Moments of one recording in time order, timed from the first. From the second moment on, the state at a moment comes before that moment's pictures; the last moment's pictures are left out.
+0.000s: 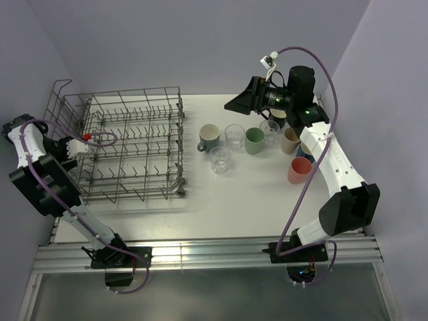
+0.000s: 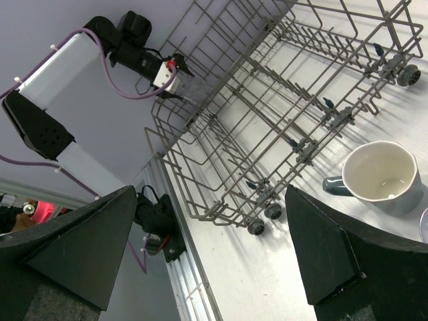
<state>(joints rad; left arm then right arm) 0.64 1.87 1.65 -1.28 0.24 1.94 0.20 1.48 1.49 -0.20 -0.94 0.54</state>
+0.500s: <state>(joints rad) 0.66 1.78 1.54 -1.28 0.19 1.97 0.20 1.48 1.49 -0.19 -0.96 0.54</state>
